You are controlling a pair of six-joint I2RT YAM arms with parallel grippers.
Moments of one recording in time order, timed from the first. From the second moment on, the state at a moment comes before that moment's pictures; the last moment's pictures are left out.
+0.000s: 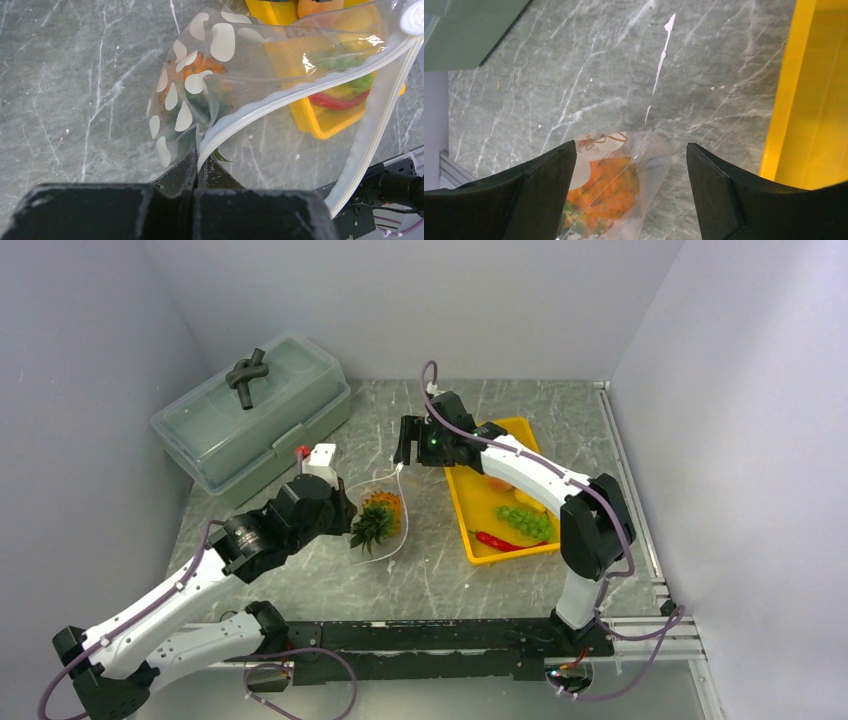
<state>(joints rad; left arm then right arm) -0.83 0.85 0.92 -0.65 -0.31 -0.60 0.65 1.78 1.45 -0.39 -0.08 0.57</state>
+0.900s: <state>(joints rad) -0.83 0.83 0.92 -0.66 -0.31 -0.60 0.65 1.89 1.33 -0.25 -0.25 0.65</state>
